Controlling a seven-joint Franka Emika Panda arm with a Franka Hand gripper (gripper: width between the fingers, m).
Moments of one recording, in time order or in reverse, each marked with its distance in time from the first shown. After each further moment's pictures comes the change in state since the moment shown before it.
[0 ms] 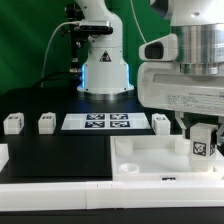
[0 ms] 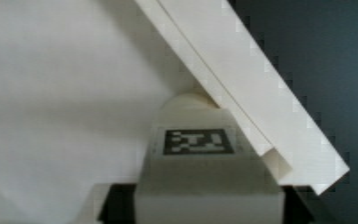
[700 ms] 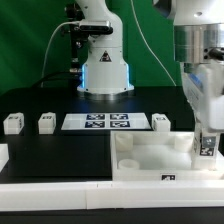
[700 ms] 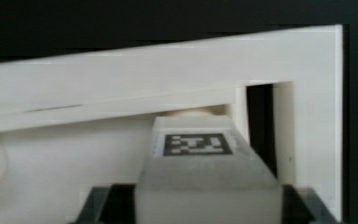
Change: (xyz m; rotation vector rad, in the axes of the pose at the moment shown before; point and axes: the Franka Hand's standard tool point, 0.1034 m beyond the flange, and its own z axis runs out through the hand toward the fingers) arm -0.003 -0.001 0.000 0.003 0.003 0.887
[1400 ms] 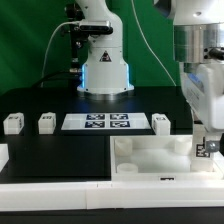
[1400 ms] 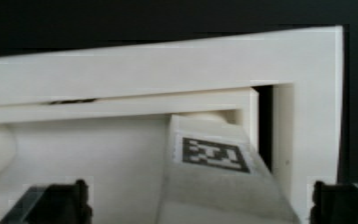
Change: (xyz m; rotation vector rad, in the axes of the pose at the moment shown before) arm 0.001 0.000 0.000 0.001 0.003 -0.194
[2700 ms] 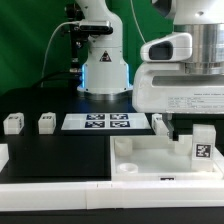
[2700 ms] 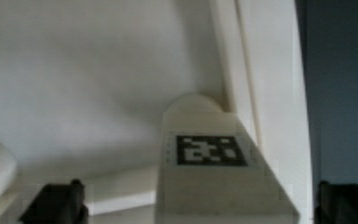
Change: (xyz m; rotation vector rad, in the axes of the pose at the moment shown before) arm 0.007 0.000 0.000 -0.034 0.033 -1.505
